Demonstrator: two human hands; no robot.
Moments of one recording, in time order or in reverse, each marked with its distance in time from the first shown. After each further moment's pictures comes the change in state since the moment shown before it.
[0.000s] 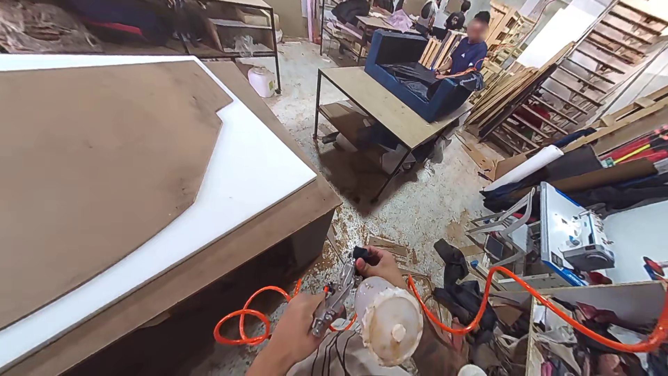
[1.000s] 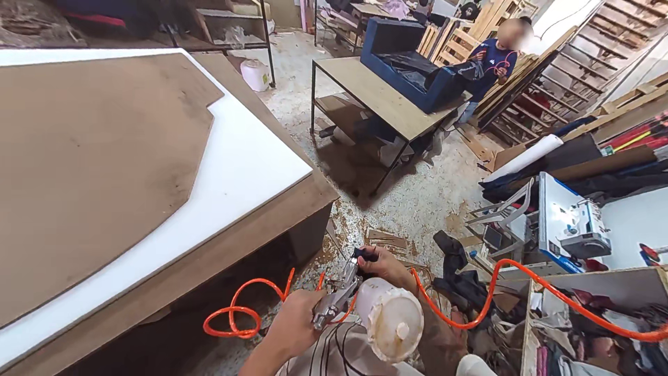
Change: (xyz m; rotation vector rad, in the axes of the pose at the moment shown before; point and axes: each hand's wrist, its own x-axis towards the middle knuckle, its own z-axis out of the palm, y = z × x) left_hand -0.001 0.004 -0.005 0.025 -0.130 -0.005; right_hand -0.002 0.005 -0.025 0.116 -0.207 0.227
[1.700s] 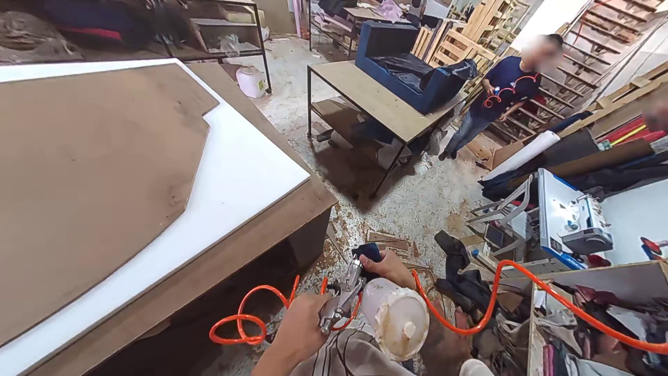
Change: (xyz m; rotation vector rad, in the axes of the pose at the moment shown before) left_hand 0.013 0.006 0.007 0.042 -0.013 -0.044; right_hand -0.003 -0.008 -0.005 -0.233 0.283 0.161
